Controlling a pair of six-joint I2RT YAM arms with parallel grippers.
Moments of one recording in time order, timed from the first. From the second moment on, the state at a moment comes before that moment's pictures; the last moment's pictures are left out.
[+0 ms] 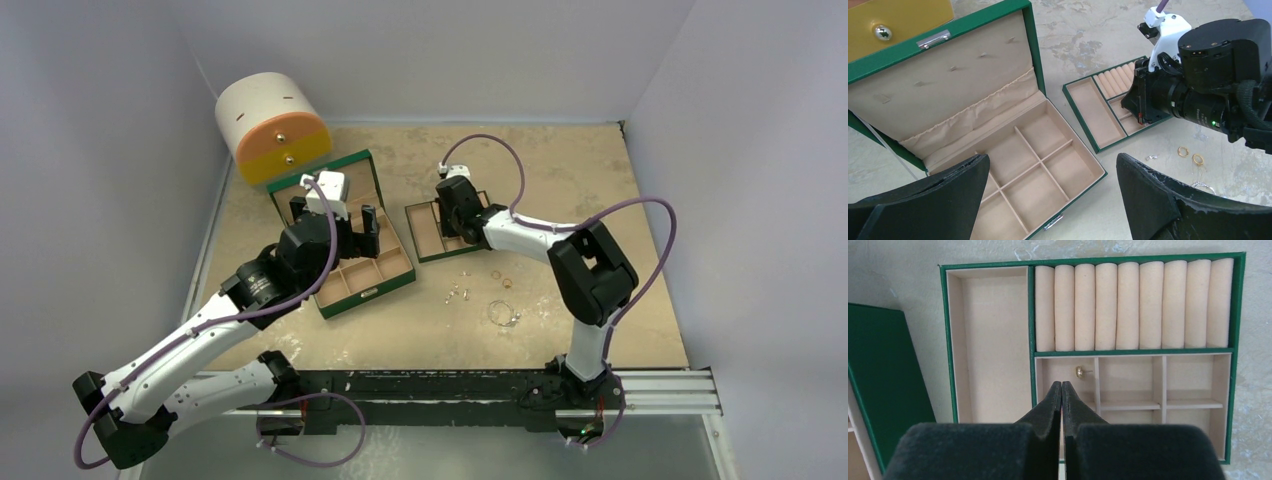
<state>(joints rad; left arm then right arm) -0.82 0.89 0.97 -0.45 -0.56 -0.34 0.65 1.85 1.19 -0.14 0.29 0.35</state>
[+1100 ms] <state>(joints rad) -0.82 0.90 0.97 -0.45 -0.57 -0.33 0.65 1.70 1.10 -0.13 0.23 0.39</state>
